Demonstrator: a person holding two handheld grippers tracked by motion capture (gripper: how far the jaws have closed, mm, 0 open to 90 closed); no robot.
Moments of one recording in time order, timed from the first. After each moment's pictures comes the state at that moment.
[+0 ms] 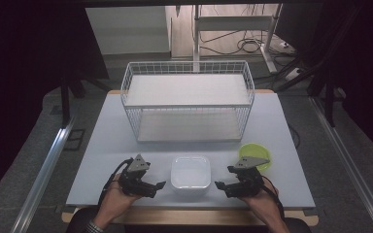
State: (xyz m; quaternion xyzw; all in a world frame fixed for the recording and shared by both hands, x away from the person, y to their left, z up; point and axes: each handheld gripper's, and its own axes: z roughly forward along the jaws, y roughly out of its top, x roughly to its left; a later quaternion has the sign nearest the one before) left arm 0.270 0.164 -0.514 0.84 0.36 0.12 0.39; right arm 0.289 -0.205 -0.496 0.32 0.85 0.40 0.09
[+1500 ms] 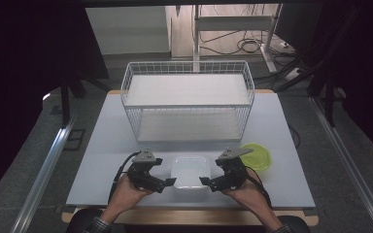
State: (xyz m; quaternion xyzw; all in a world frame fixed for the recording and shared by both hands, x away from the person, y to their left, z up) left arm 0.291 0.140 -0.504 0.83 0.32 0.04 0.45; right arm 0.308 -0.162 -0.486 0.32 0.85 0.41 0.05
